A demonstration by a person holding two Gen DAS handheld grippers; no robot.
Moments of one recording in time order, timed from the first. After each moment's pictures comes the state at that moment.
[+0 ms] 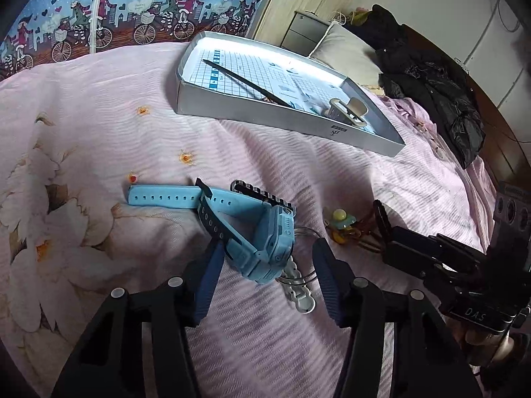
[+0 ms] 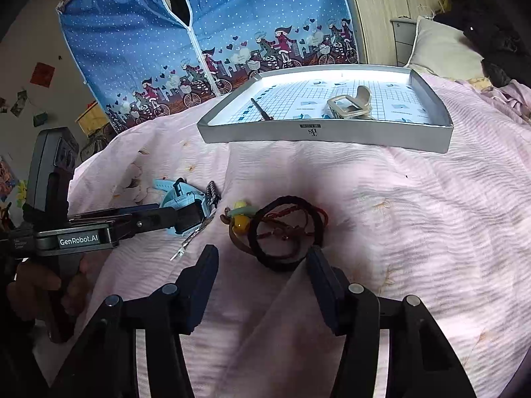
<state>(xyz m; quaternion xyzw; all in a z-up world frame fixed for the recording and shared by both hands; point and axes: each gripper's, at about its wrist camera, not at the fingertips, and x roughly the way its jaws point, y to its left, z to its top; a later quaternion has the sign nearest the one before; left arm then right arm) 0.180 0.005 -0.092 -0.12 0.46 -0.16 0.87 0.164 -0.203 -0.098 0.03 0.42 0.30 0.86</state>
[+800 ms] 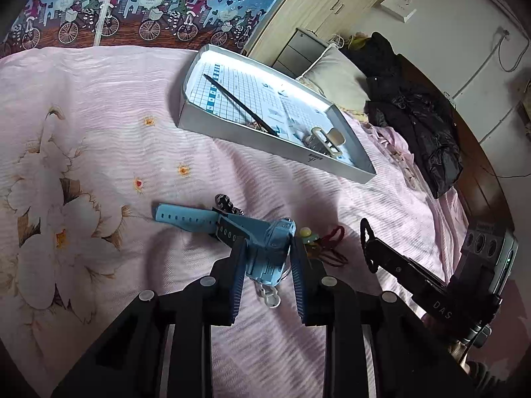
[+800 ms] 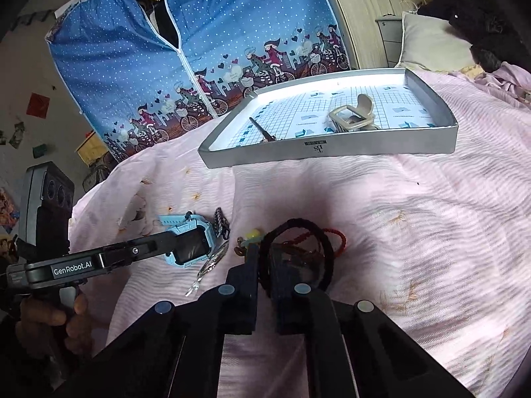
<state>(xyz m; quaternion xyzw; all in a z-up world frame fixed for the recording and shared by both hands) 0.166 0.026 -0.052 -0.20 0.44 -0.18 0.86 0.166 -0.201 -0.086 0.10 0.39 0.29 0.87</state>
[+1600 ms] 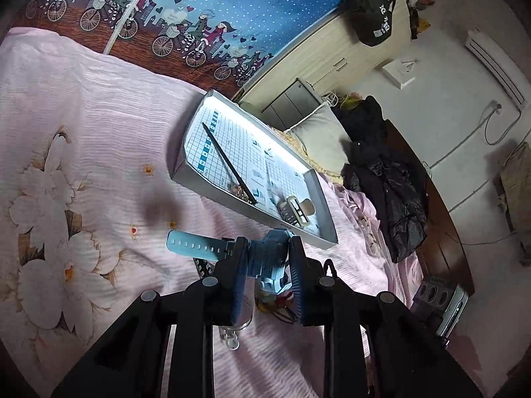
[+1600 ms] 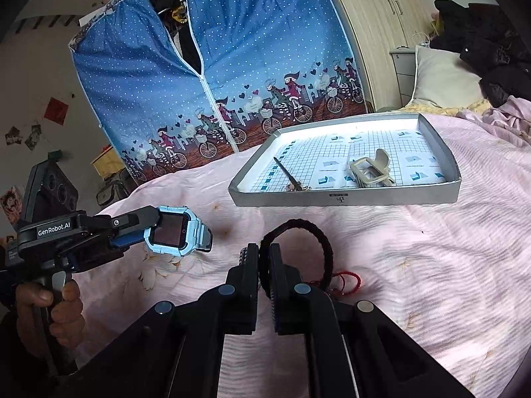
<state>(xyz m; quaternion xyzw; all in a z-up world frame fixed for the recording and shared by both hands) 0.188 0.069 -0.014 -0.33 0.36 -0.18 0.85 0.167 -0.192 -0.047 0.10 0.34 0.31 0.88</state>
